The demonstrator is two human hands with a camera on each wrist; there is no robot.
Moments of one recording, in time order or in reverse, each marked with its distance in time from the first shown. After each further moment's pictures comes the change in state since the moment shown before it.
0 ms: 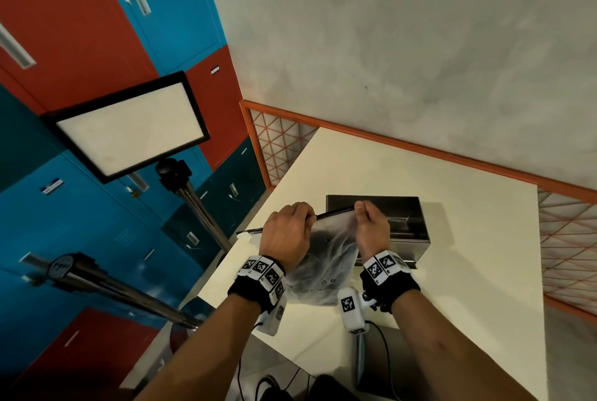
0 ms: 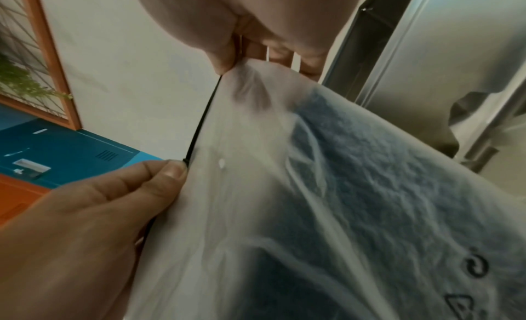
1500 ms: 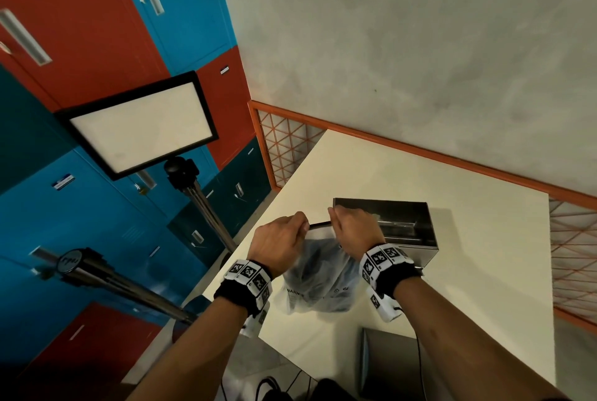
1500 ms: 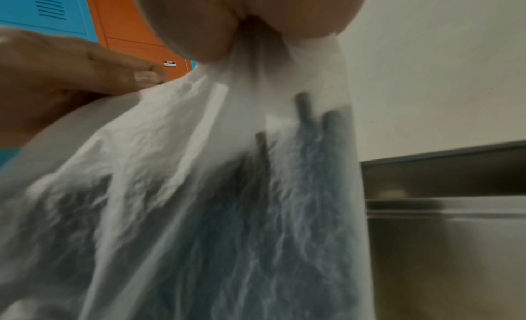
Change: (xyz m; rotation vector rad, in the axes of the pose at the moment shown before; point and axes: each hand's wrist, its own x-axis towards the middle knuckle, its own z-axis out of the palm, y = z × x) left_hand -0.014 -0.028 -0.017 0.107 -0.186 -0.007; right_hand 0.001 -0.040 0.011 -0.978 -0.437 -0.571
